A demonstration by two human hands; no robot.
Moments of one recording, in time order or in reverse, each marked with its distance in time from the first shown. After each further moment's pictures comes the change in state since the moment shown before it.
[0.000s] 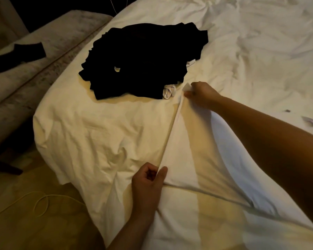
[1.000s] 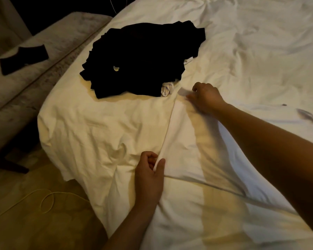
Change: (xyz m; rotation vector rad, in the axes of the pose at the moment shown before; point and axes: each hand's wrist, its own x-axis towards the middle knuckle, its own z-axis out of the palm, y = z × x) left_hand -0.002 0.009 0.010 0.255 0.050 0.050; right_hand -0.023 0.026 0.011 -0.100 0.078 0.018
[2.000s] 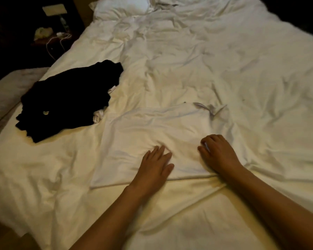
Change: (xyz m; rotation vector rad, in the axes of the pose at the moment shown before) left_hand -0.069 0.085 0.138 0.725 -0.782 0.790; right_hand -0.312 0.185 -0.037 0.033 0.310 0.247
